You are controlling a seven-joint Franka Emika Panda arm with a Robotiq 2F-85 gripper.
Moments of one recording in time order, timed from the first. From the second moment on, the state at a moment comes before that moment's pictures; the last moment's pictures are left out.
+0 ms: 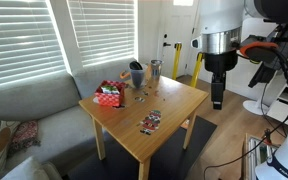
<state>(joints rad) 0.12 -0.41 0.27 -2.08 0.07 1.43 0.29</state>
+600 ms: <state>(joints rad) 0.10 -0.41 0.25 -2.08 0.05 1.49 0.33</state>
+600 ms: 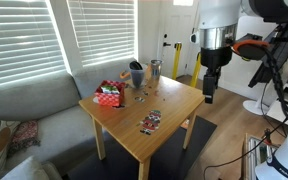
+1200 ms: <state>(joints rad) 0.02 -0.11 0.13 -1.77 -0.21 1.79 0.06</state>
